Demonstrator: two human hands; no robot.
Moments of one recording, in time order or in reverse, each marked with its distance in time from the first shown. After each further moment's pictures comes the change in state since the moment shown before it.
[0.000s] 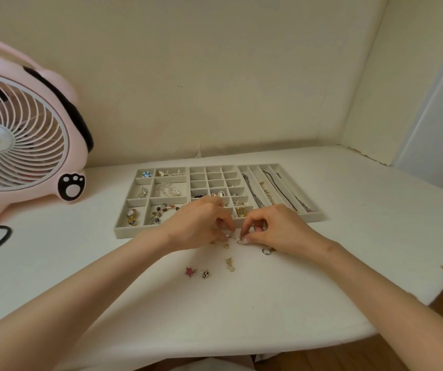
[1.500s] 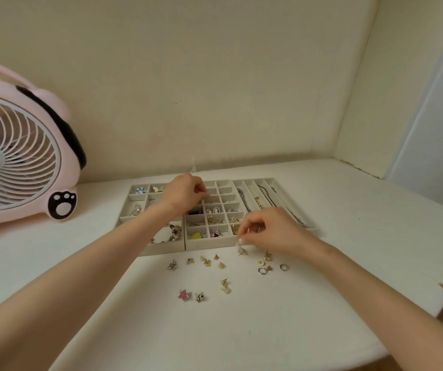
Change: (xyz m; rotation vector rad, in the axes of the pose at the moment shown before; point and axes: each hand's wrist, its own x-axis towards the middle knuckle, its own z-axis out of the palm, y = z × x) left_hand 0.081 -0.078 -0.006 -0.070 0.280 -0.372; right_hand 0.013 -0.005 -0.017 0.162 -0.006 0.003
